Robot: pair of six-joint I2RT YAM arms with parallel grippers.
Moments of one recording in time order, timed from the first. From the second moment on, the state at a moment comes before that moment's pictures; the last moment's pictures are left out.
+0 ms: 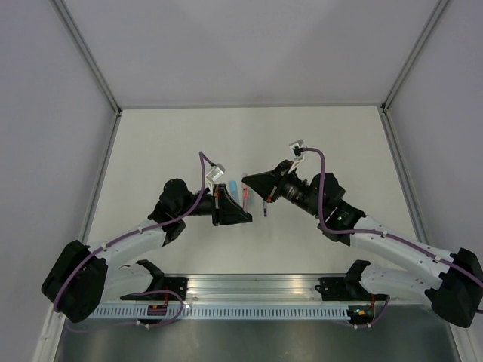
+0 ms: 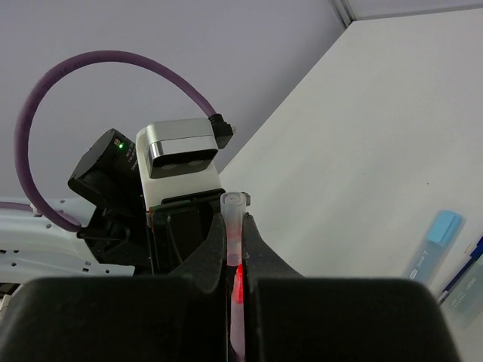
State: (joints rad) left arm -0.61 1.14 0.44 0.74 0.94 -0.76; right arm 0.85 1.05 0.72 0.40 -0.09 0.66
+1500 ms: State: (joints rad) left arm -0.62 1.14 0.43 0.59 0.94 -0.71; right arm 0.93 1.02 0.49 0.58 -0.01 0.70
